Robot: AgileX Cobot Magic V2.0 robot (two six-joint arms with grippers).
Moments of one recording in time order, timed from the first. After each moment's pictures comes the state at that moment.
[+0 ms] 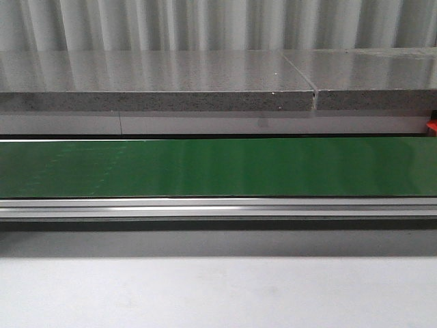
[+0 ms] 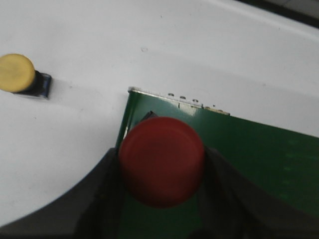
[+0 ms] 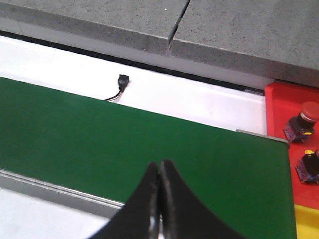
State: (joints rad) left arm 0.23 1.56 -1.38 -0.19 0.98 0.08; right arm 0.10 0.64 -0.62 0.13 0.47 -0.21
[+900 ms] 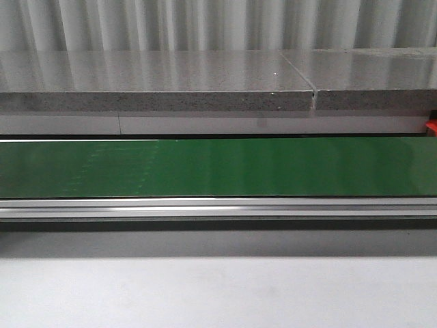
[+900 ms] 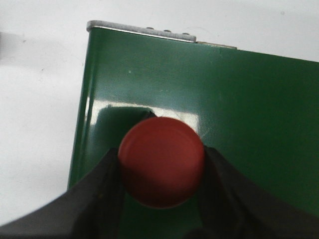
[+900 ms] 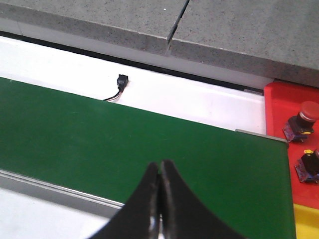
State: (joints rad) left arm 0.12 1.56 -1.15 -0.12 0.81 0.10; right arm 0.10 0.64 -0.62 0.13 0.47 -0.21
